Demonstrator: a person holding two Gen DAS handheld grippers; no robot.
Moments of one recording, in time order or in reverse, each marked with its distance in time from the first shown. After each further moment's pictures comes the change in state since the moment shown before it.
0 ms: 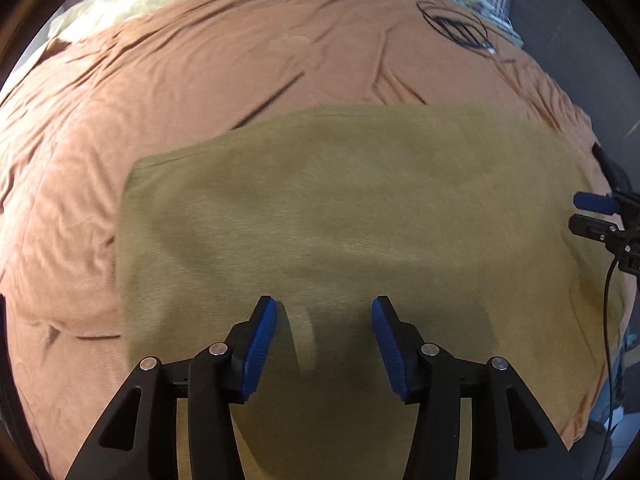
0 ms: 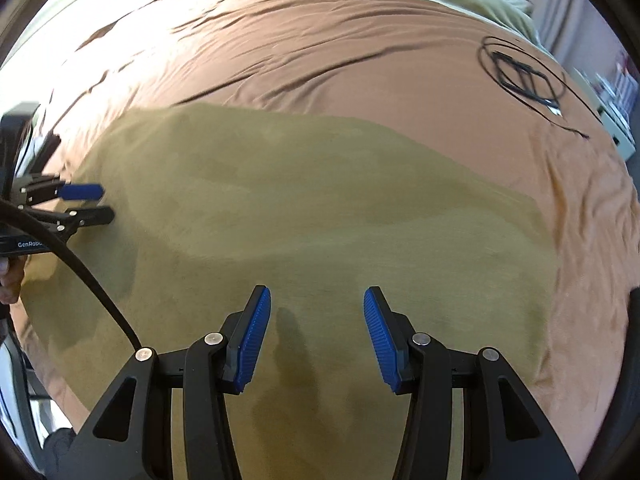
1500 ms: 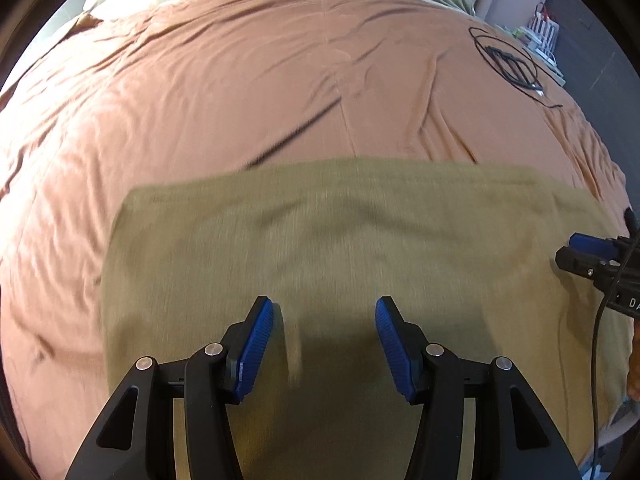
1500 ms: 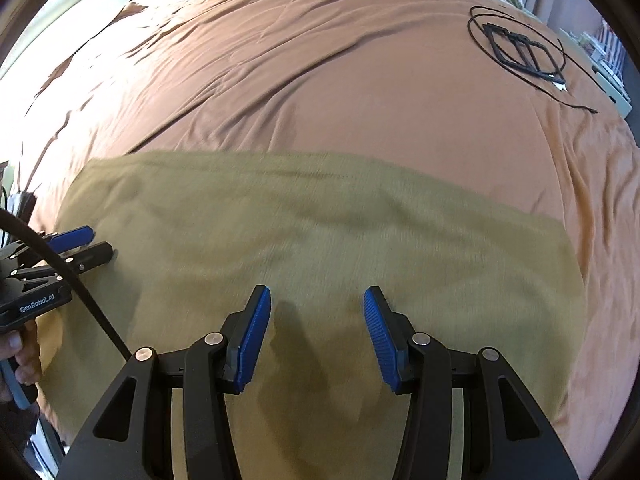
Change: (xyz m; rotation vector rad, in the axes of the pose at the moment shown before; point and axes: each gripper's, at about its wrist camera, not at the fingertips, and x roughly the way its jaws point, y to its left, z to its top) left arm 0.021 0.004 0.037 -0.161 -0.028 0.050; right arm 0.067 -0.018 0.063 0.160 0.058 0.018
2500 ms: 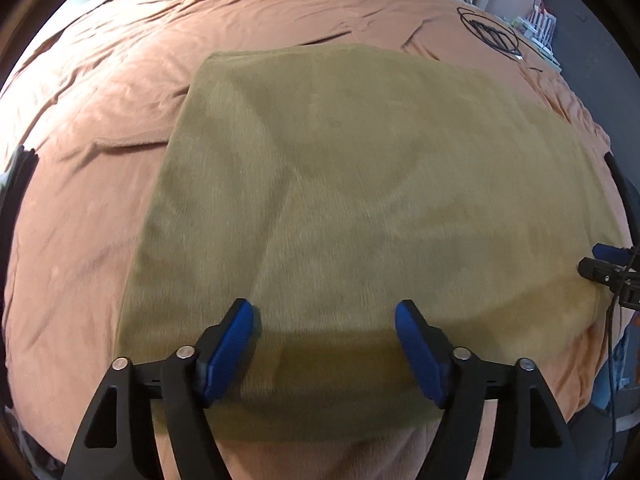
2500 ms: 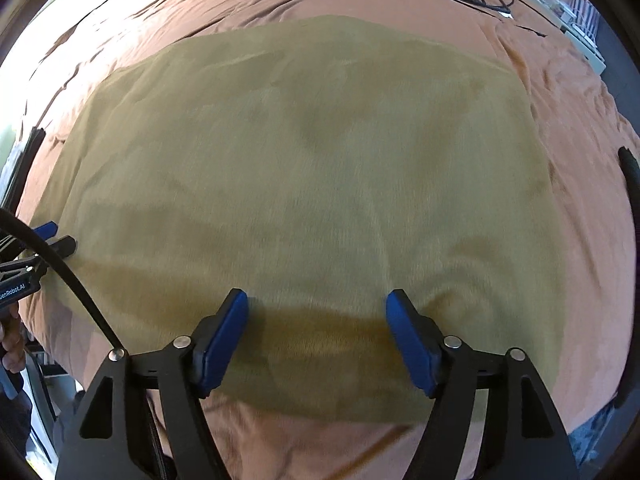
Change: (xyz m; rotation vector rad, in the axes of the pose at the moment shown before) left arm -0.059 0.013 -0.150 -0.029 0.022 0.020; right arm -0.064 0.025 -0.151 0.057 0.078 -0.056
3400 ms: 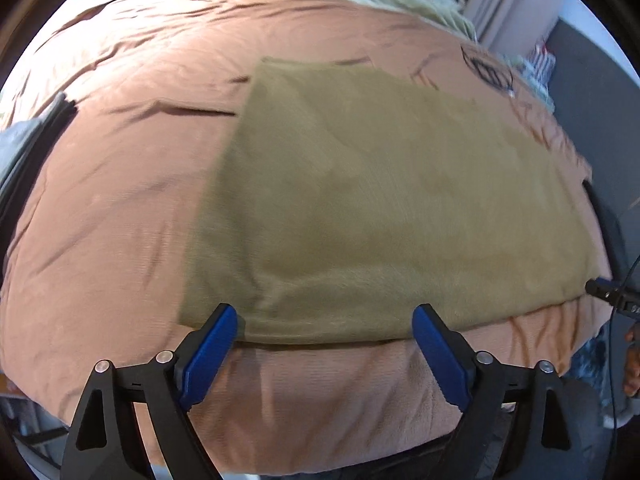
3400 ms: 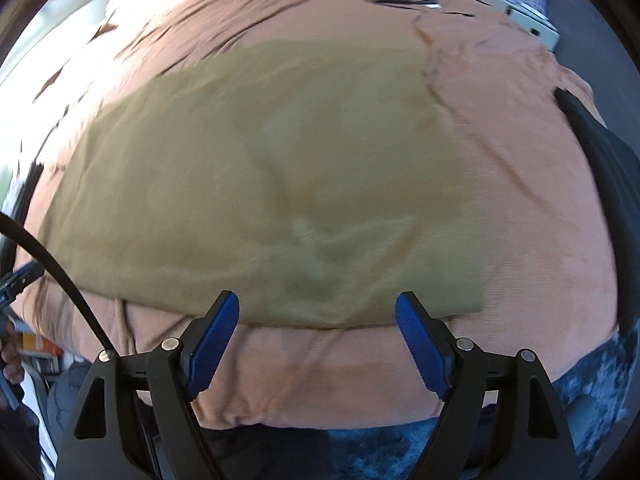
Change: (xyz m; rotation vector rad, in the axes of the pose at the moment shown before) left arm -0.052 0.038 -0.060 -0.125 -0.103 -0.076; right arm -0.062 -0.051 -0.072 0.155 -0.114 -0.015
